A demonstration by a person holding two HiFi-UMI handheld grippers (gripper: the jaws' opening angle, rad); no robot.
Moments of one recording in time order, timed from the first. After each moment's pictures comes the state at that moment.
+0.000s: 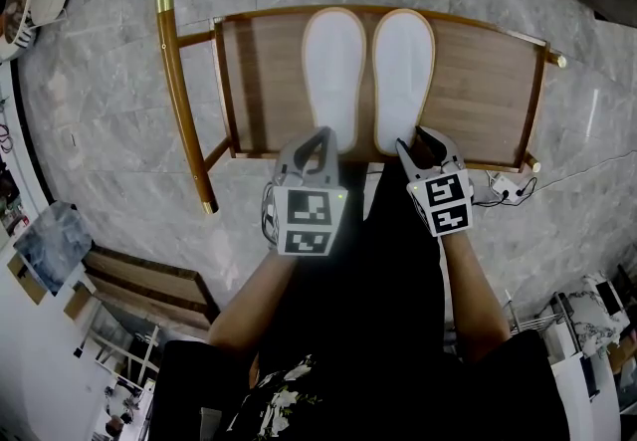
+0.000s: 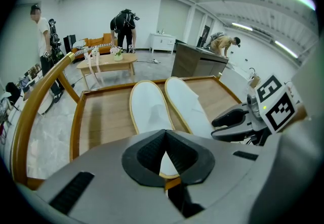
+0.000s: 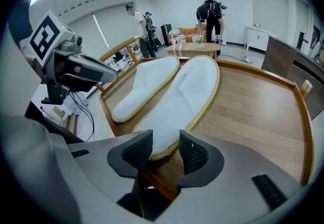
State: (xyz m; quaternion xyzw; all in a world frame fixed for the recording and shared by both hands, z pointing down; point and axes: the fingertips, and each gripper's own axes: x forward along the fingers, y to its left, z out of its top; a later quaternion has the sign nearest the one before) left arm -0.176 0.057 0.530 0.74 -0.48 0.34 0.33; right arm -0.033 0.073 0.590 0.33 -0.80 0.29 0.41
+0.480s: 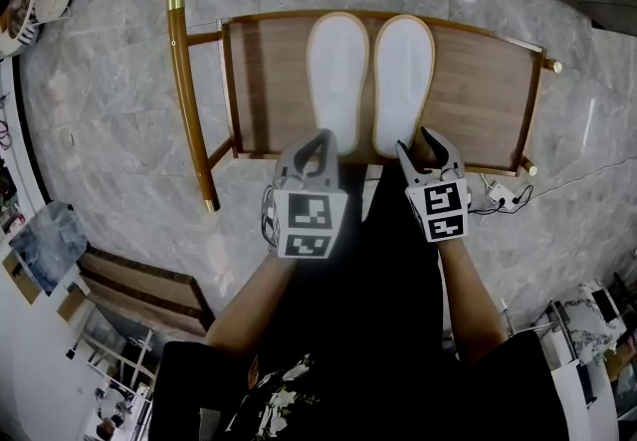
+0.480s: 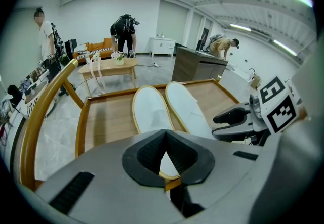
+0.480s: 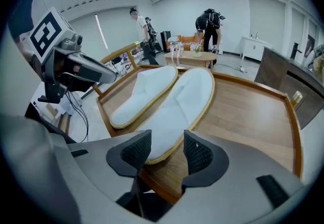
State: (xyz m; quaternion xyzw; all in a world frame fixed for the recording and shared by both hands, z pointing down) left arm -0.179 0.054 0.521 0.74 -0.49 0.33 0.32; right arm -0.036 0.063 0.576 0.35 -0.81 0.25 0.39
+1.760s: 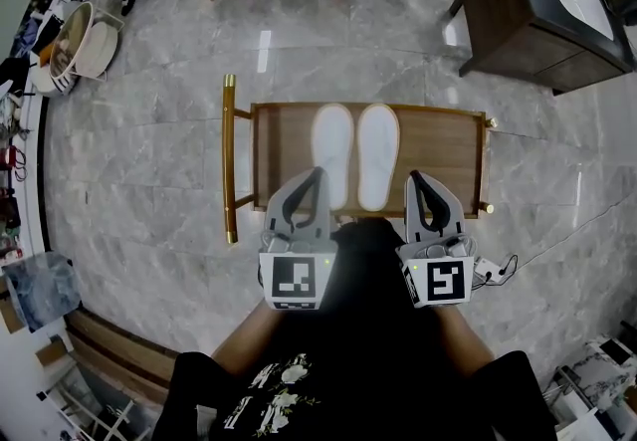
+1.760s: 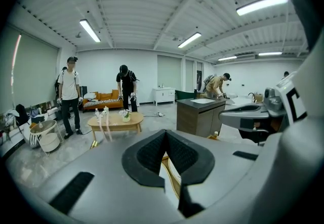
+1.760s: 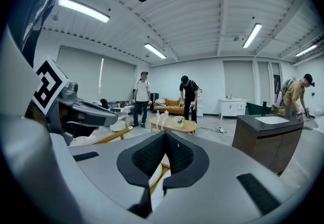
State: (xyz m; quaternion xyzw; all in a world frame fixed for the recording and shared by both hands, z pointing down) left arm -0.178 0.019 0.303 0.80 -0.58 0.15 0.12; right arm -0.041 0.012 0.298 0.50 -0.86 0.04 0.11
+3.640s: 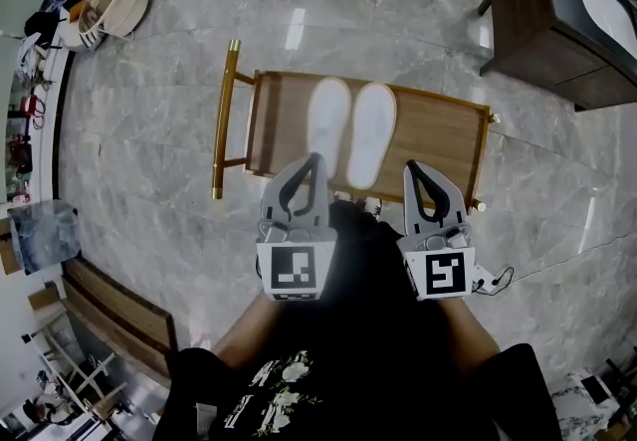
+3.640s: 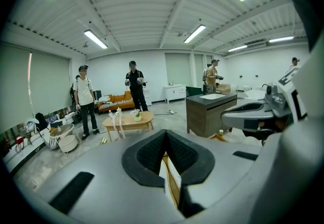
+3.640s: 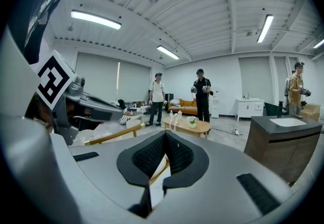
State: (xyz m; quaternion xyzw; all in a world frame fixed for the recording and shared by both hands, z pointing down) left arm -0.133 0.049 0.291 0.74 -0.64 0.18 0.10; right arm -0.003 0.030 0.300 0.41 -0.90 0.05 0.12
